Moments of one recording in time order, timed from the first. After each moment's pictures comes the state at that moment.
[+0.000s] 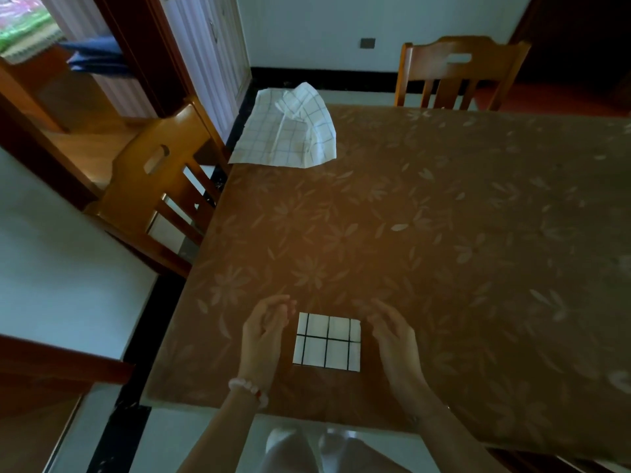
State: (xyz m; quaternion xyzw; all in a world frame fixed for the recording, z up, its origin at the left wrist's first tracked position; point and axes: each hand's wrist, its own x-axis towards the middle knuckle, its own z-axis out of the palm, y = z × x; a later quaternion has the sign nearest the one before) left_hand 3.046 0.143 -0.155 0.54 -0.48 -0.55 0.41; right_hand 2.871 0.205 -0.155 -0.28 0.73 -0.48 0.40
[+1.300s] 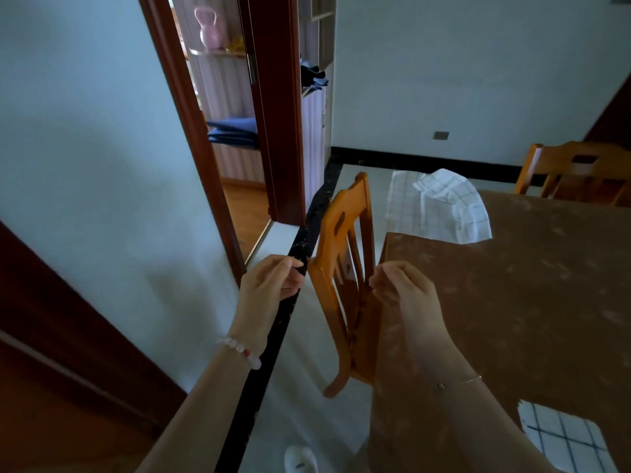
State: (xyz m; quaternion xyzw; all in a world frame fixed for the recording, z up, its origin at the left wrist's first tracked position) left_hand 3.388 -0.029 -0.017 0.46 -0.50 -0.52 0.52; right_hand 3.201 0.008 -0.026 -0.34 0.58 -0.59 0.45
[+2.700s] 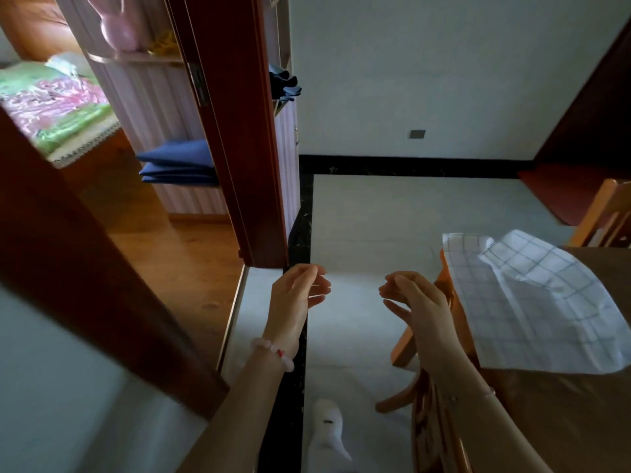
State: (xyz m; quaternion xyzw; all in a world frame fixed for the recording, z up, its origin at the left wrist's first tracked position) left_hand 3.390 -0.548 -0.048 0.44 -0.49 -0.63 0.41; right_hand 3.238 -0.464 -0.044 -0.26 0.63 -0.62 0.39
